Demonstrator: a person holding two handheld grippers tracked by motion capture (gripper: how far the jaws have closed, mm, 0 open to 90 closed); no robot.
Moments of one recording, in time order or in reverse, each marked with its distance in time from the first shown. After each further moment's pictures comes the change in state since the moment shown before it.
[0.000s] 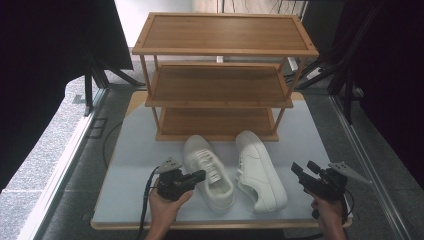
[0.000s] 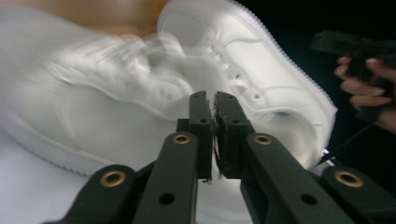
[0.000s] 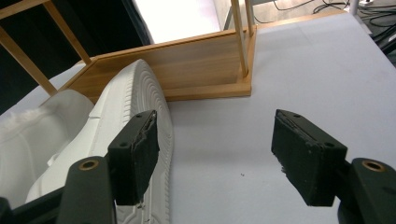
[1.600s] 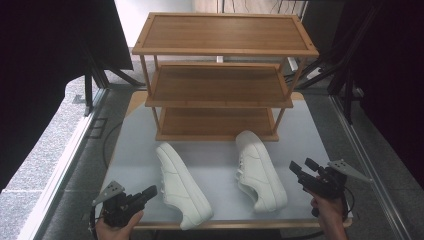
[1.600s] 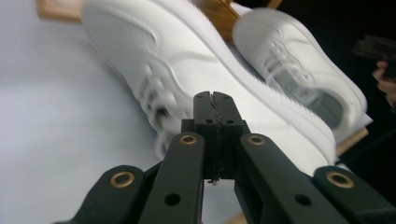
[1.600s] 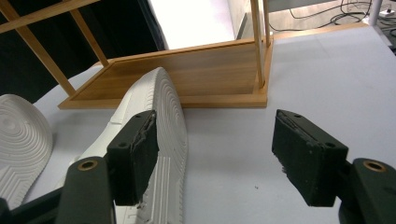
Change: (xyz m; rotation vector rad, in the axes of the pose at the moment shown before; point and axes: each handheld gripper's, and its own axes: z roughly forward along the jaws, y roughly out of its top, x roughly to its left) left arm 0.039 -0.060 -0.119 -0.115 0.172 -0.080; right arm 0.006 0.007 0.000 -0.017 0.059 -0.036
